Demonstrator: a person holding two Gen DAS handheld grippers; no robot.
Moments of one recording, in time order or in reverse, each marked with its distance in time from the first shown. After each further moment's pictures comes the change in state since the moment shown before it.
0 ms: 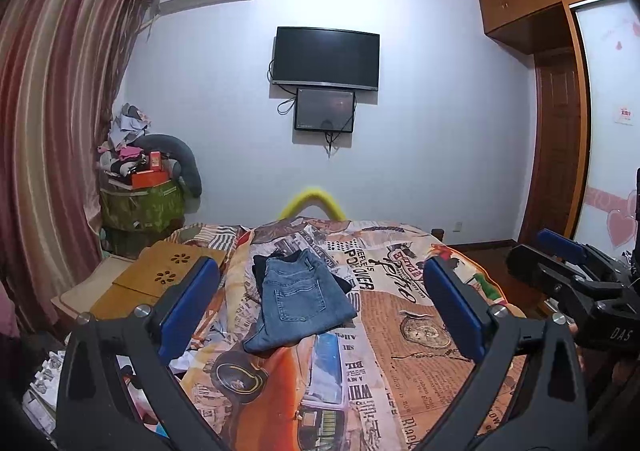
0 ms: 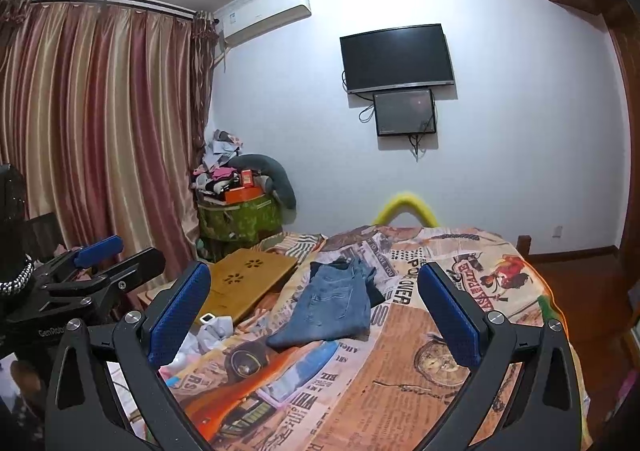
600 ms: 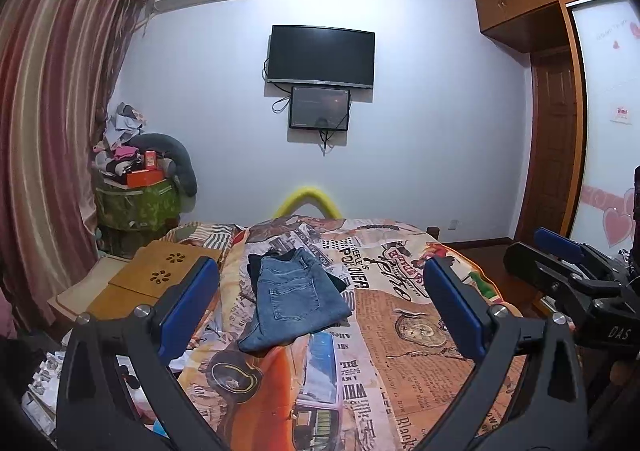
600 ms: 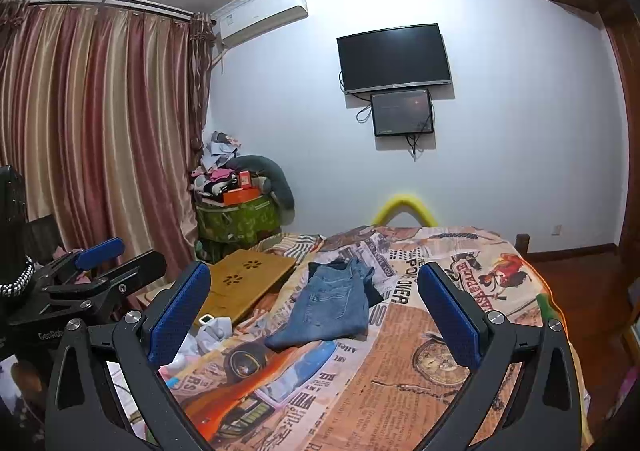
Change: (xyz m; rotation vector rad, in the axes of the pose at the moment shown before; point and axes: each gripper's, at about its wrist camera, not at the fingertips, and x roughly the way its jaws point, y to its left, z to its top) left arm 0.004 -0.003 -0.002 0.003 0.007 -0.025; right arm -0.001 -0.001 0.001 0.006 -0.002 -0.009
